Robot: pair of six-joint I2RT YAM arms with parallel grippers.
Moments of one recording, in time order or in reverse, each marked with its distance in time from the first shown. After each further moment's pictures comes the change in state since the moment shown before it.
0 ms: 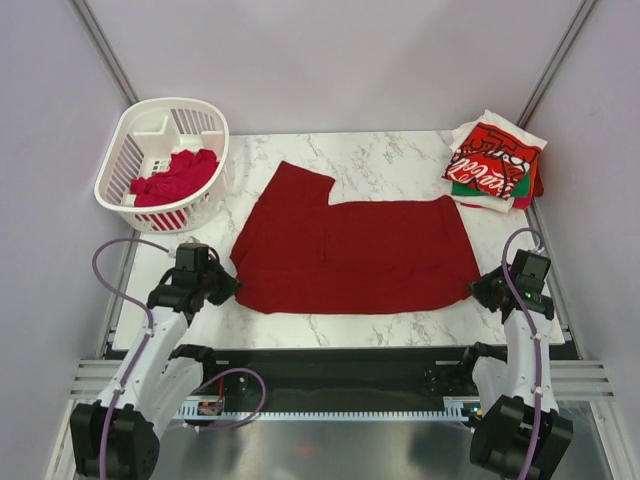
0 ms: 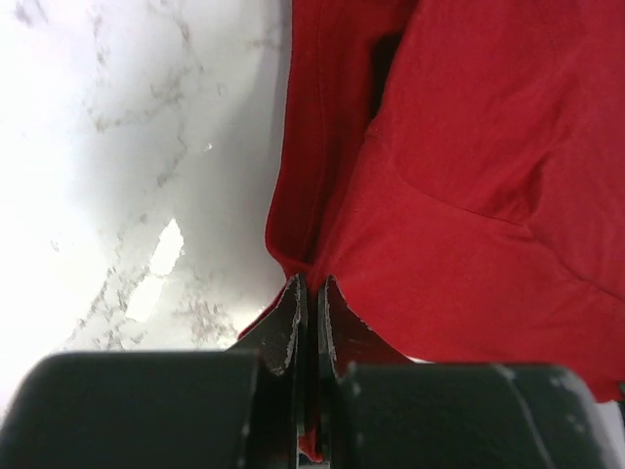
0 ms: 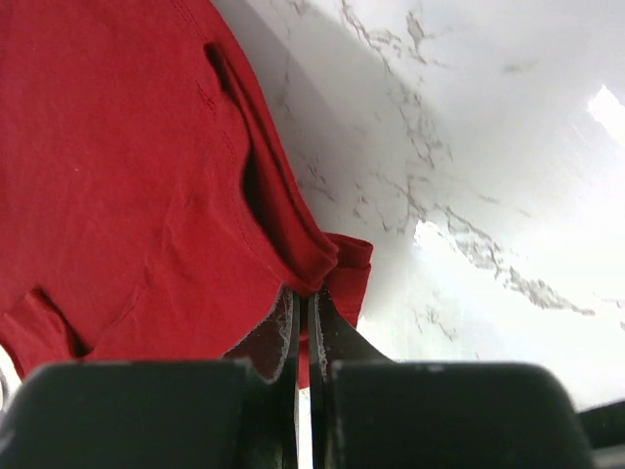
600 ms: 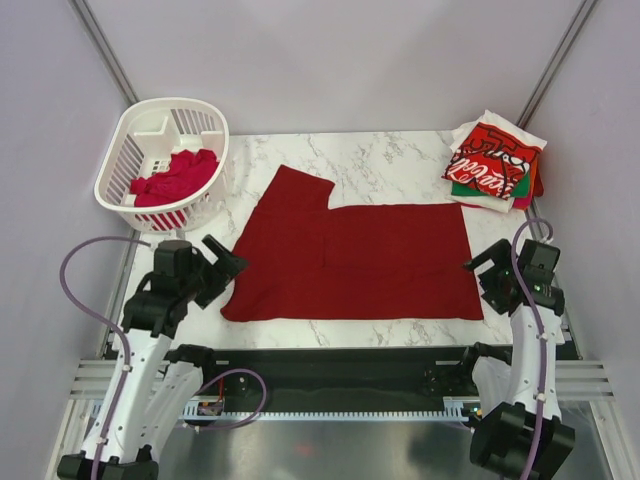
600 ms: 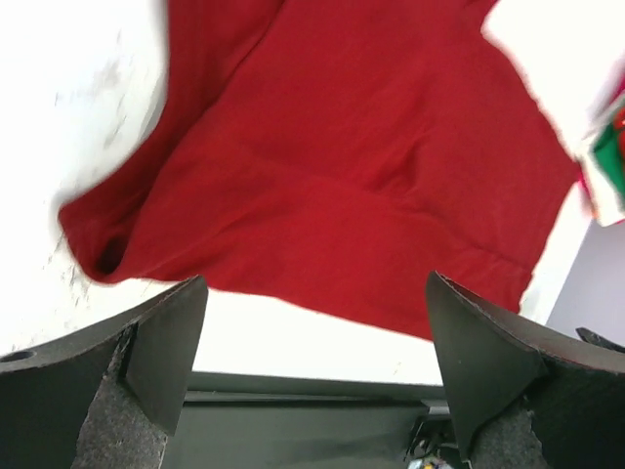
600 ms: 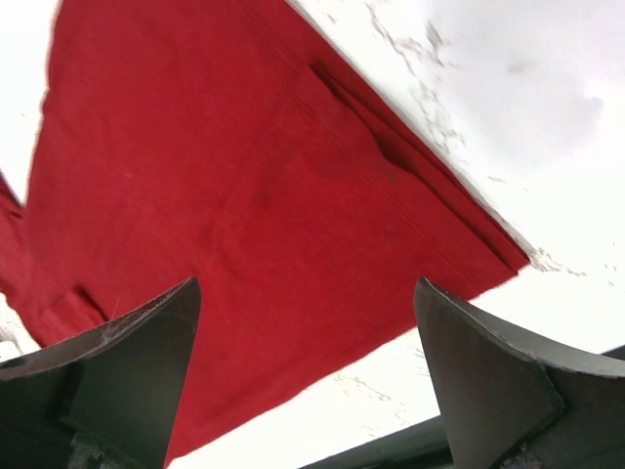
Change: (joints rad) left arm -0.031 -0.206 0.175 -0.255 0.021 -0.060; right arm 0.000 -0.025 0.129 -0.155 0.006 0.008
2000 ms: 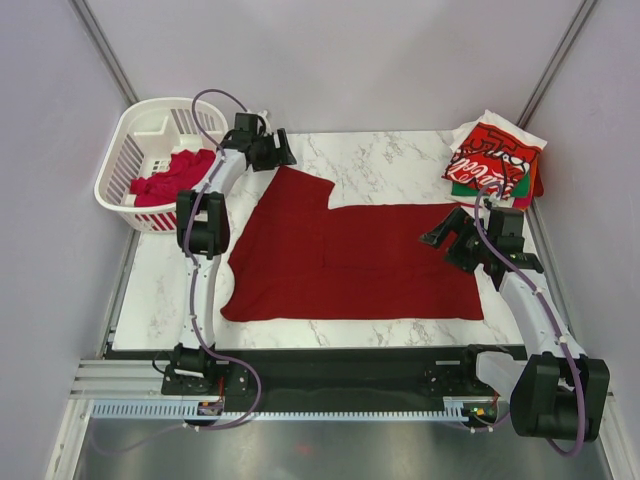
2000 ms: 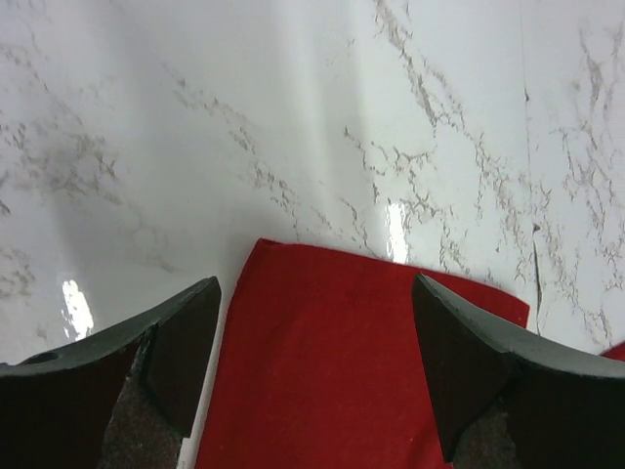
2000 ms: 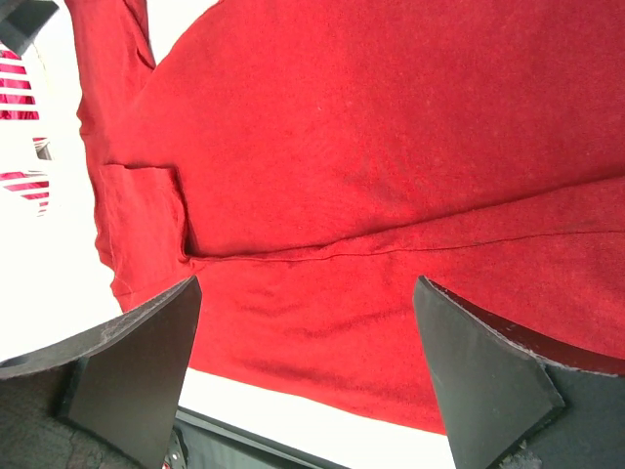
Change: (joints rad) left arm 0.000 1.926 1.571 0.376 0.236 0.603; right arm 0.296 0.288 0.084 0.374 -0.220 -0.060
